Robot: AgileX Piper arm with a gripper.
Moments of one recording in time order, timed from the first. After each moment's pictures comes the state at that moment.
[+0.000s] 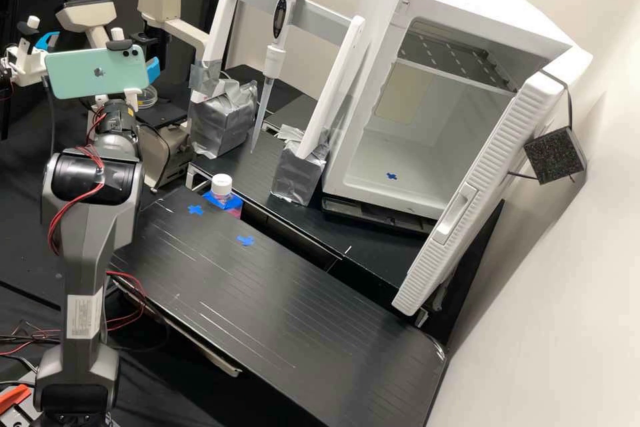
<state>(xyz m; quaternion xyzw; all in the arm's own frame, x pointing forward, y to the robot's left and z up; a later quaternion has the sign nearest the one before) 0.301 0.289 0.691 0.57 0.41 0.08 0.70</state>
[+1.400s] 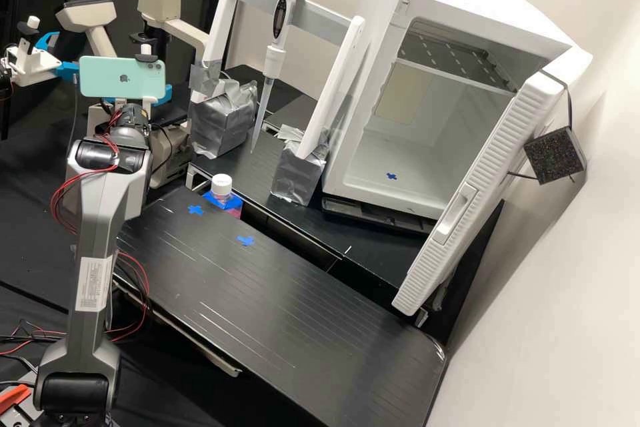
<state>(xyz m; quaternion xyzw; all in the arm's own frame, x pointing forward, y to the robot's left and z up) 0.369 0.281 0.624 0.62 0.39 -0.02 0.68</state>
